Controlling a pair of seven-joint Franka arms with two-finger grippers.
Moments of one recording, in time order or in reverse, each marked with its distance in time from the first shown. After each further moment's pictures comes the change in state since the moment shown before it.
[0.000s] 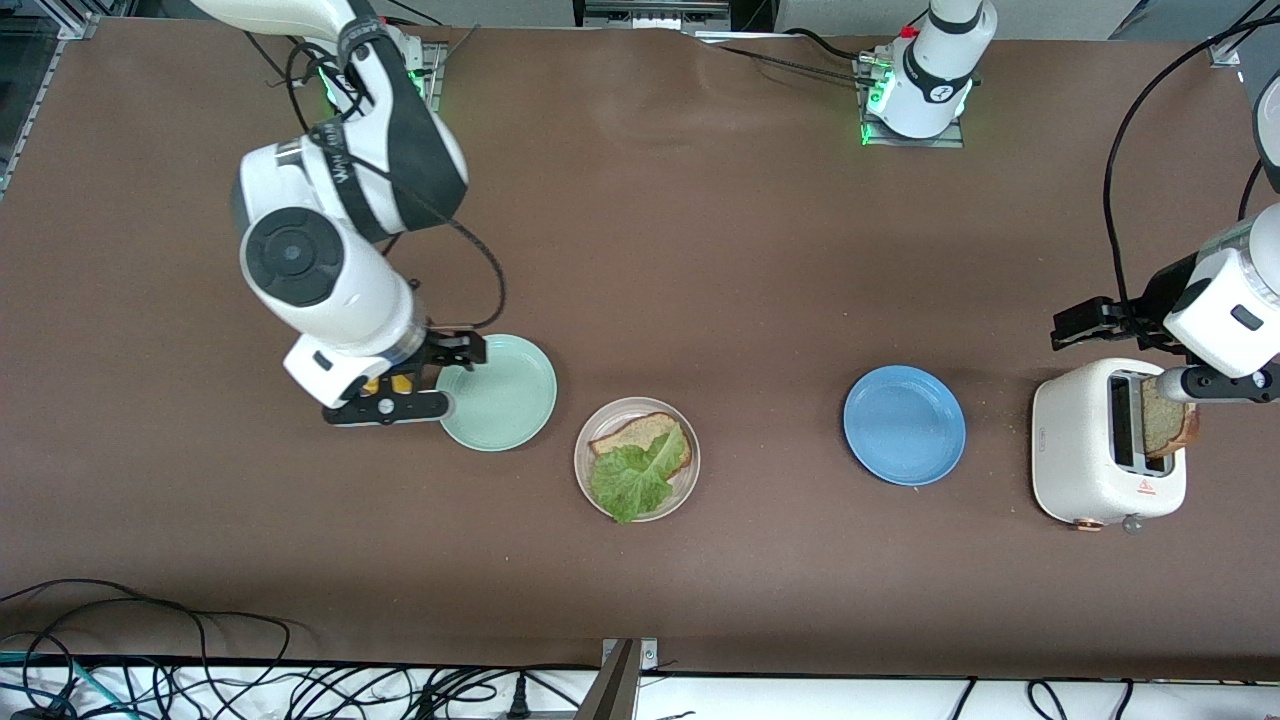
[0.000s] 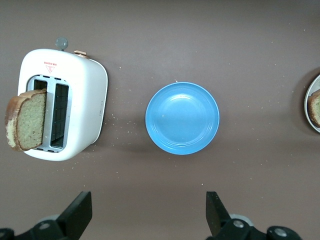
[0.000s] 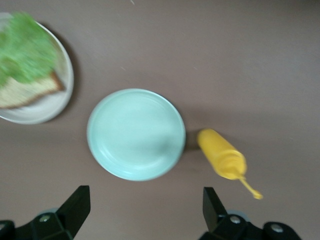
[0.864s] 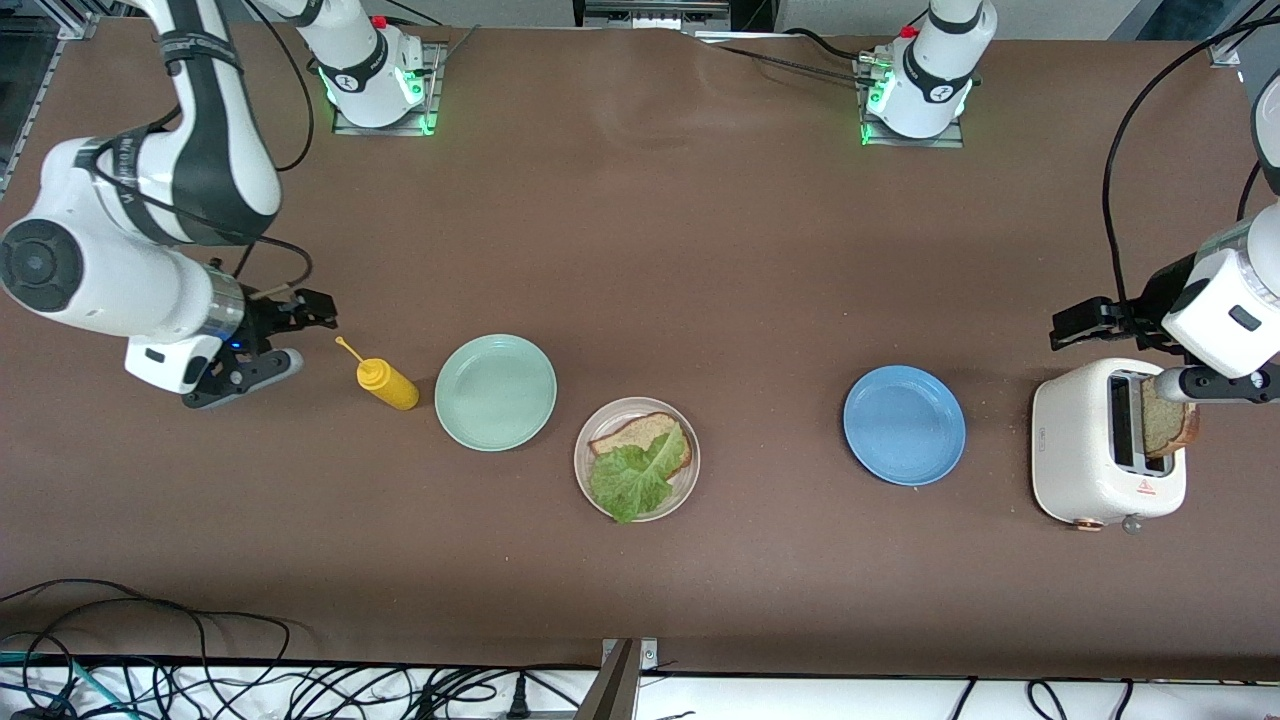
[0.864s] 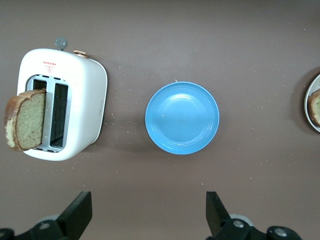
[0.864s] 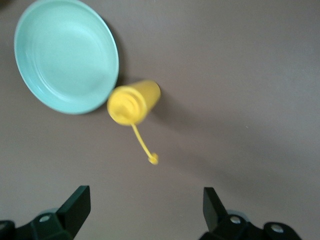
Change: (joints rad) left arm -0.001 0.000 0.000 -0.001 0.000 0.000 0.000; right arm -0.245 -0.263 -0.039 -0.491 0.063 0.150 -0.680
